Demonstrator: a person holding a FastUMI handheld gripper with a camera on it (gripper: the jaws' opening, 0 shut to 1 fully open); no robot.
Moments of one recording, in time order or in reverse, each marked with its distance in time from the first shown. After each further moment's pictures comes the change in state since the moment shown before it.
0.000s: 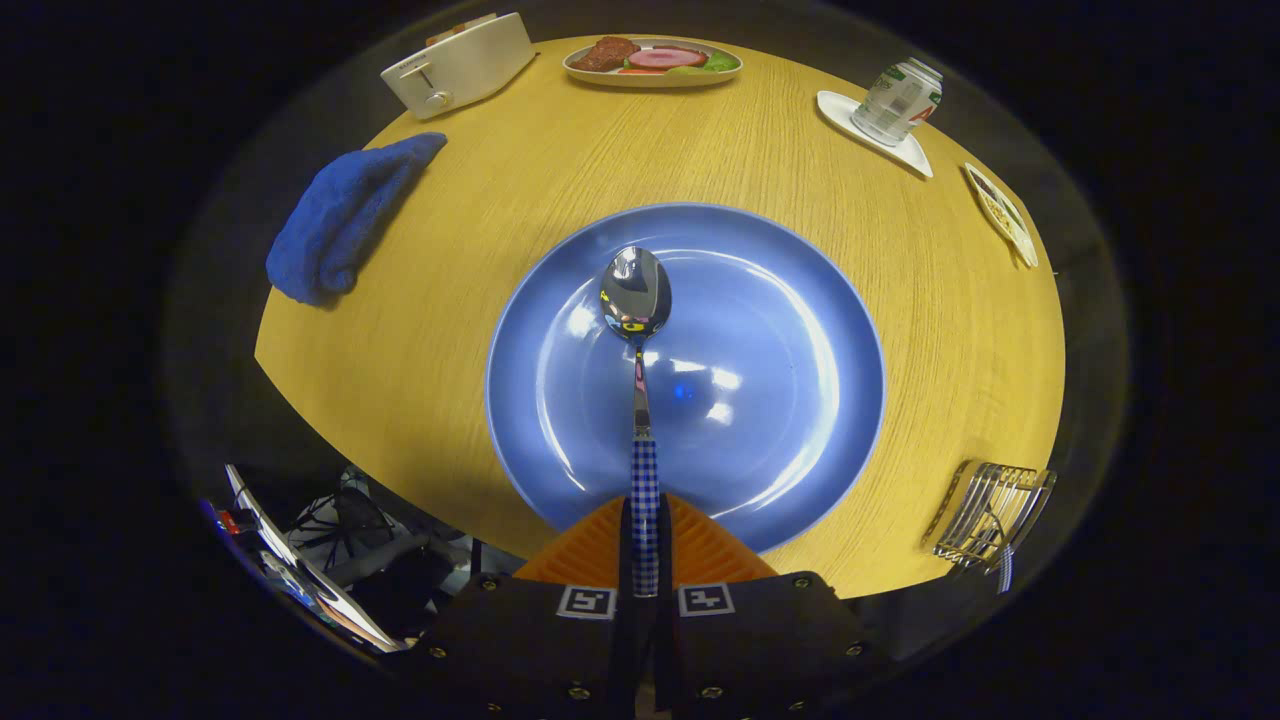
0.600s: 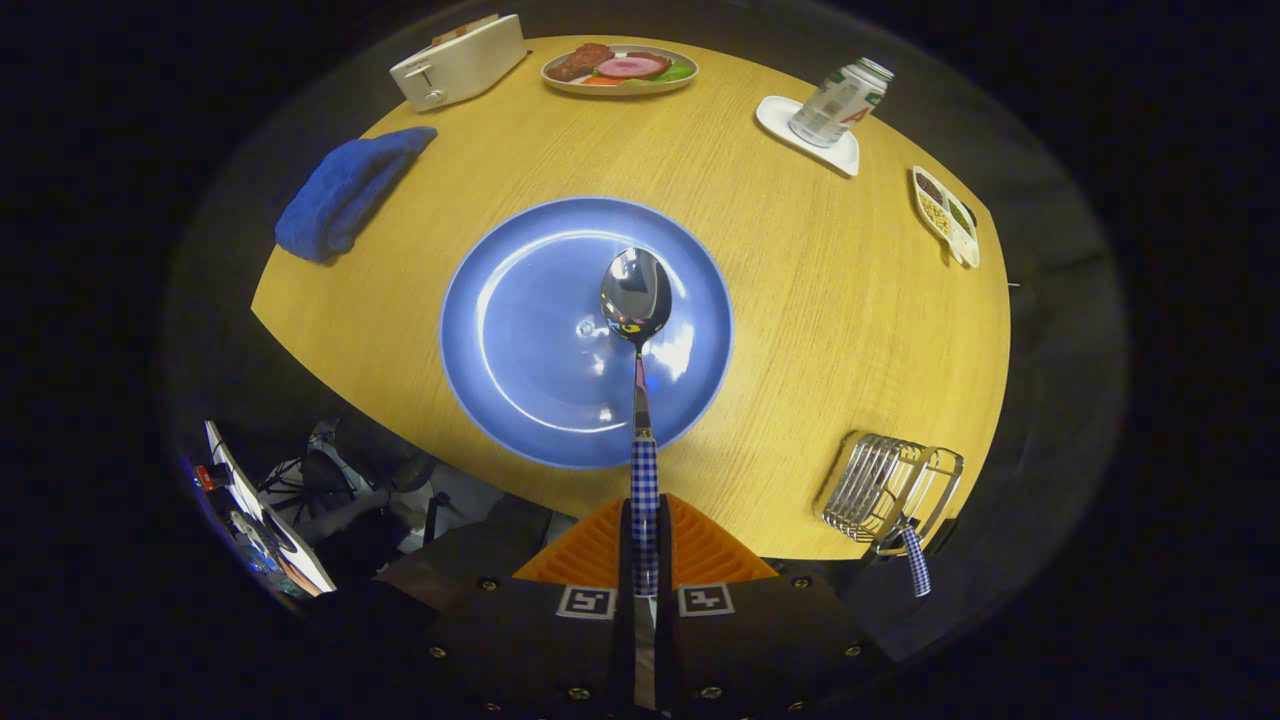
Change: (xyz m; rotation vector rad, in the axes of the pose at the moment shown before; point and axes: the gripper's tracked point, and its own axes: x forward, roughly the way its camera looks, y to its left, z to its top) arm -0.072 -0.072 -0.042 -0.042 0.052 -0.094
